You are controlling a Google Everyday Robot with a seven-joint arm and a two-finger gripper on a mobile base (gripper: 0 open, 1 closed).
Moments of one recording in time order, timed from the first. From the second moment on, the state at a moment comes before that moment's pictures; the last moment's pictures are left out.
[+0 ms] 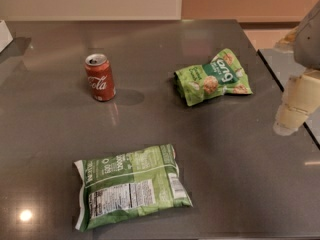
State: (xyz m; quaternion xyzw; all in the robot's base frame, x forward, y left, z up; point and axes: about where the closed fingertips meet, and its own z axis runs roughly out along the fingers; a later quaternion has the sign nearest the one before) arm 0.438 -0.217 0.976 -0.60 0.78 -0.03 0.16
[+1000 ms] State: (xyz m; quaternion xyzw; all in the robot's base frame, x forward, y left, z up) arm 0.476 -0.199 0.970 -0.64 0.74 0.00 0.19
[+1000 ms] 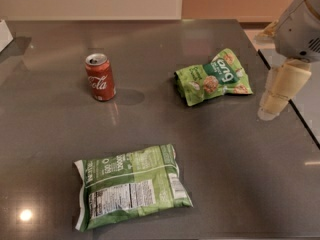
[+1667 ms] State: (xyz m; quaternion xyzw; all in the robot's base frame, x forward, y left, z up) arm 0.562 -0.168 0.929 -0.69 0.69 0.04 0.21
